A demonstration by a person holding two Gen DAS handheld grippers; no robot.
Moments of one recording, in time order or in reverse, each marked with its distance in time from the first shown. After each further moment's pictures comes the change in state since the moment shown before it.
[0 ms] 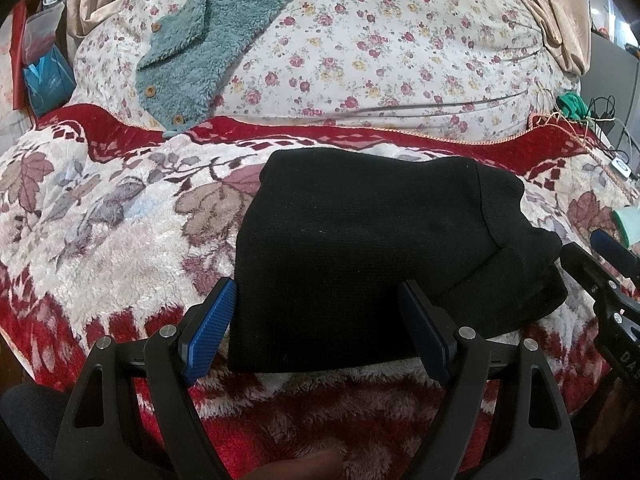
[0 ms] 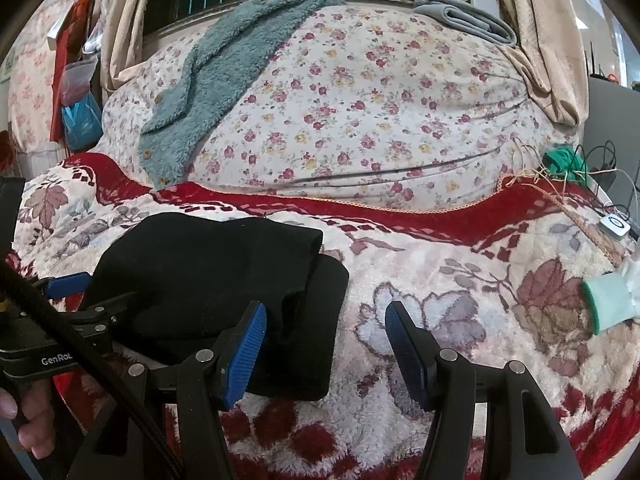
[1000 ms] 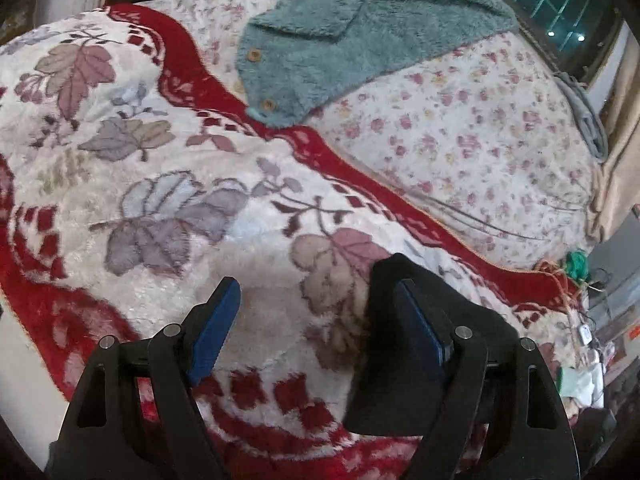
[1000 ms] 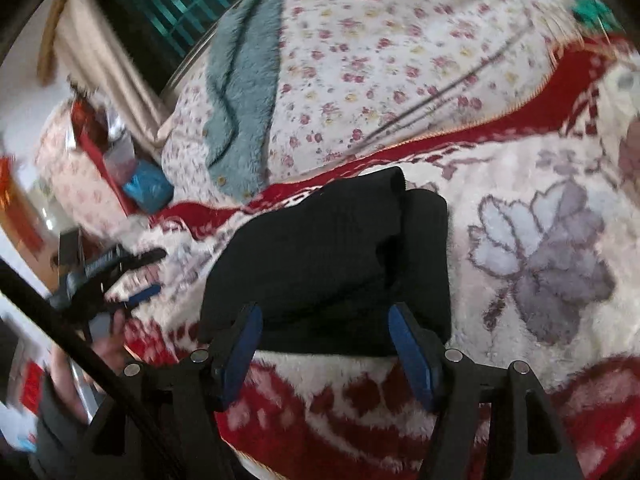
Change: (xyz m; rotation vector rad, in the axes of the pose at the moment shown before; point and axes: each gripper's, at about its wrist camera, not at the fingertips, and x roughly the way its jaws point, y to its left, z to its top) left arm -0.019 0.140 0.045 -0.476 -0.020 -0.142; right arm 0.015 -0.016 -0.017 0.425 0.134 0.493
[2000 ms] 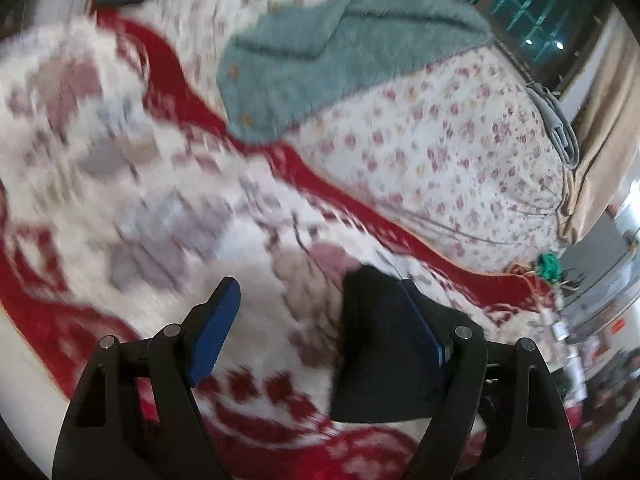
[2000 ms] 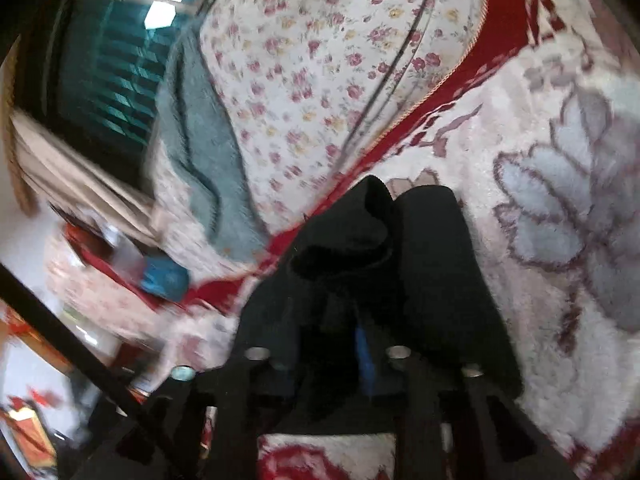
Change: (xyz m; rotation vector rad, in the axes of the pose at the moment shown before) left arm -0.035 0.007 0.017 0.033 -0.057 -0.054; right arm 0.040 -0.019 0.024 0.337 -0.071 0.063
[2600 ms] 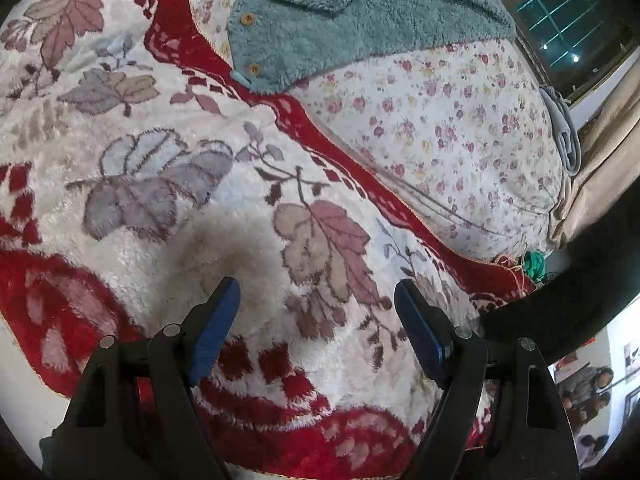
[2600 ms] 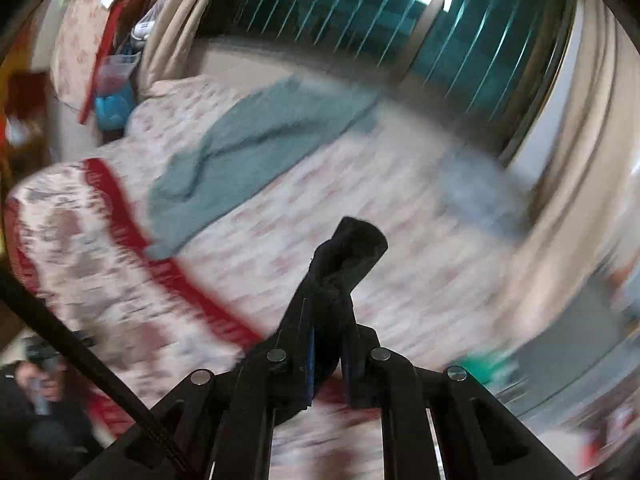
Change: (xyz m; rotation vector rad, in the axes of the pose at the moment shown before) left arm 0.032 0.021 -0.015 -0.145 0.174 -0.095; right arm -0.206 0.376 0.233 -1.228 -0.102 -0.642
